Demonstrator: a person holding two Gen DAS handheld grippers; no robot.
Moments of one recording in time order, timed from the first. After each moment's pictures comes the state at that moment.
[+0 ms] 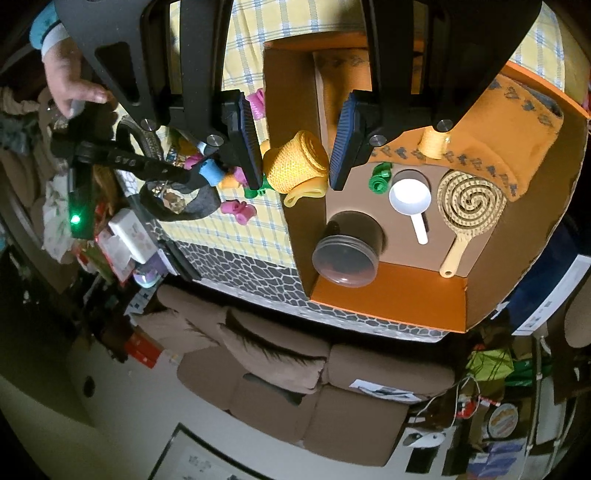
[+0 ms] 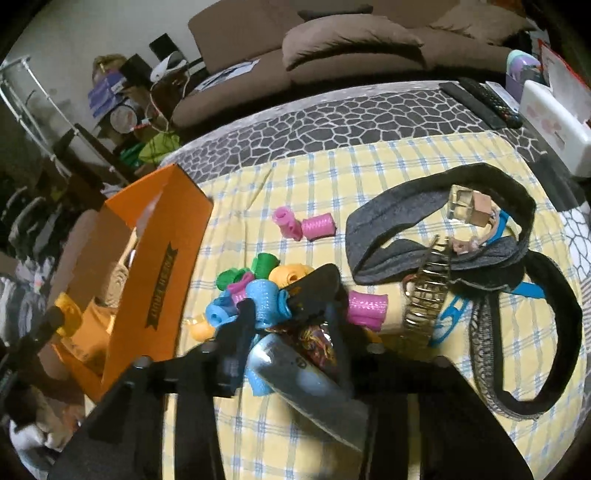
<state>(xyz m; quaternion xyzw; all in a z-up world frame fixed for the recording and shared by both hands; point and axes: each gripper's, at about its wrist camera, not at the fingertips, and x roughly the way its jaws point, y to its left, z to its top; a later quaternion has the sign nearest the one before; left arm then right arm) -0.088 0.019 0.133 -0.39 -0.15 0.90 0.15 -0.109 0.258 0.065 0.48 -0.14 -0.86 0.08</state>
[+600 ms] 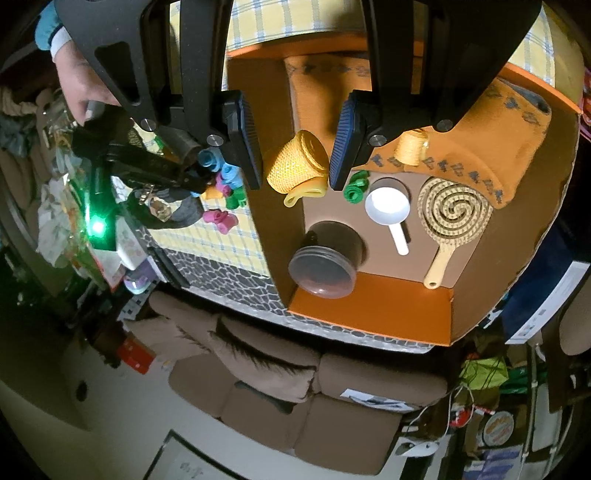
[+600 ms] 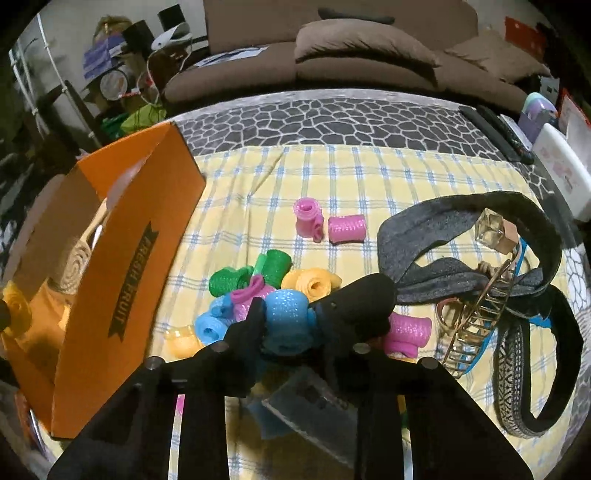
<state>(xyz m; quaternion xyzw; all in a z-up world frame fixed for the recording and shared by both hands) -0.092 -0.001 0.119 -0.41 -0.15 0.89 0.14 -0.134 0.204 0.038 0.49 -0.05 -0.87 0.04</state>
